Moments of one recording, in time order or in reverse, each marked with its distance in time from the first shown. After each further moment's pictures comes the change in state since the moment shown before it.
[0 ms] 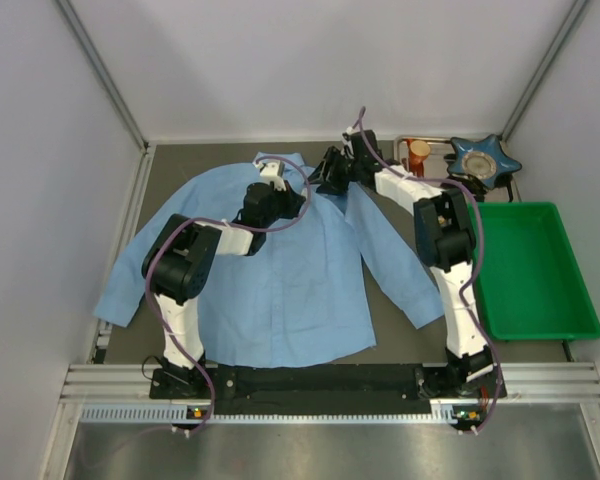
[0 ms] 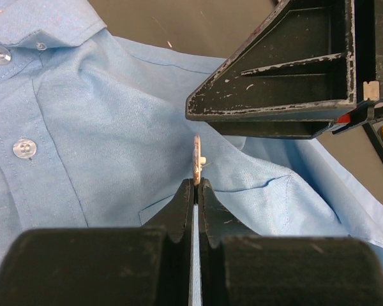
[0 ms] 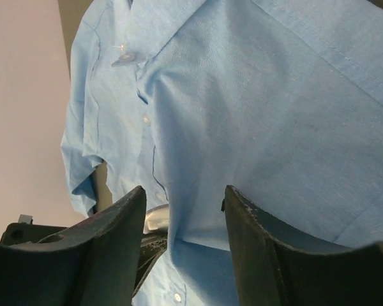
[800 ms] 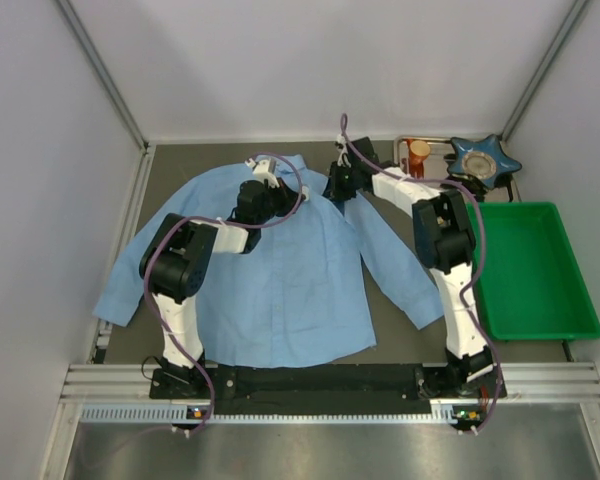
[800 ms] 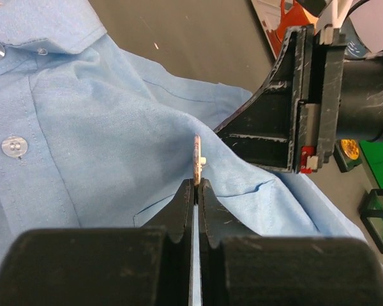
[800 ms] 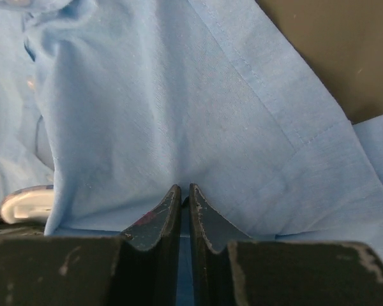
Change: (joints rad) left arm 0.045 0.000 0.000 0.023 0.087 -0.128; right arm 0.018 -0.019 -0.029 -0.139 0.152 -0.364
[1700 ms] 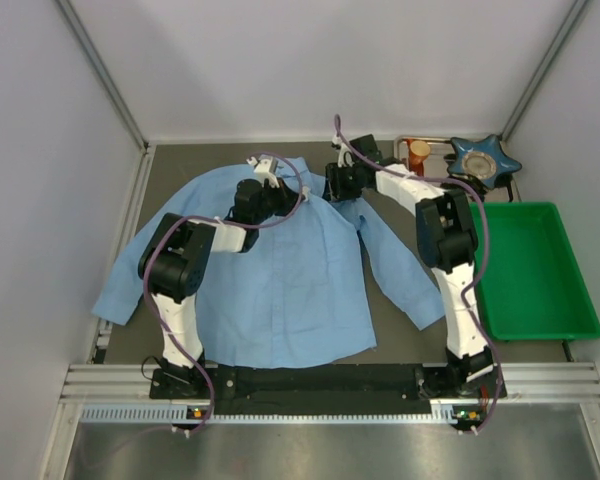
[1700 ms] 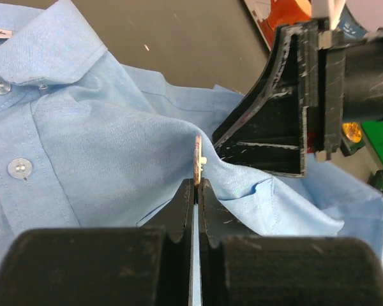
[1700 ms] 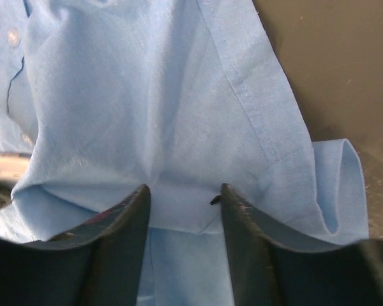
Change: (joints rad) left arm 0.017 0.000 0.004 0.010 0.071 0.056; right arm -0.010 -0.004 0.025 -0.090 -0.012 -0.254
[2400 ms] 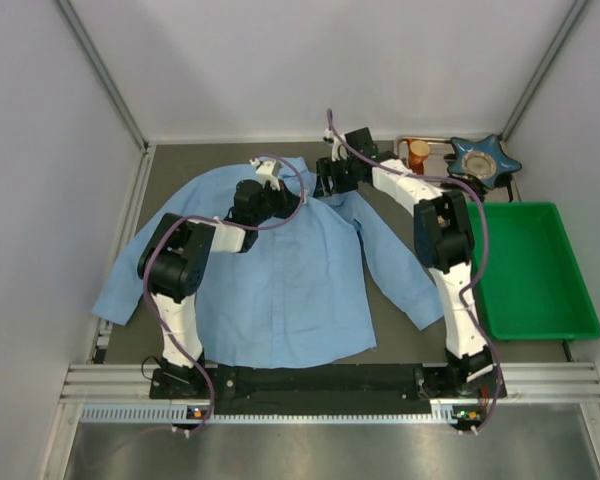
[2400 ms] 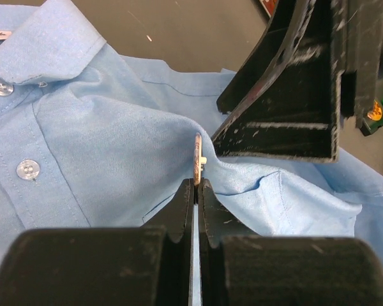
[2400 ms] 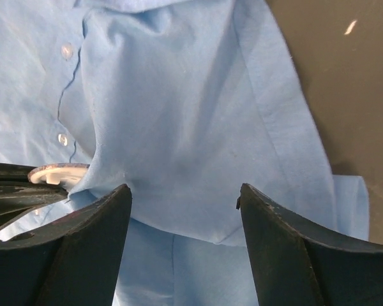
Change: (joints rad) left arm 0.007 0.000 -0.007 -0.022 0.033 0.109; right arm 0.010 0.009 0.097 -0.038 -0.040 -0.074
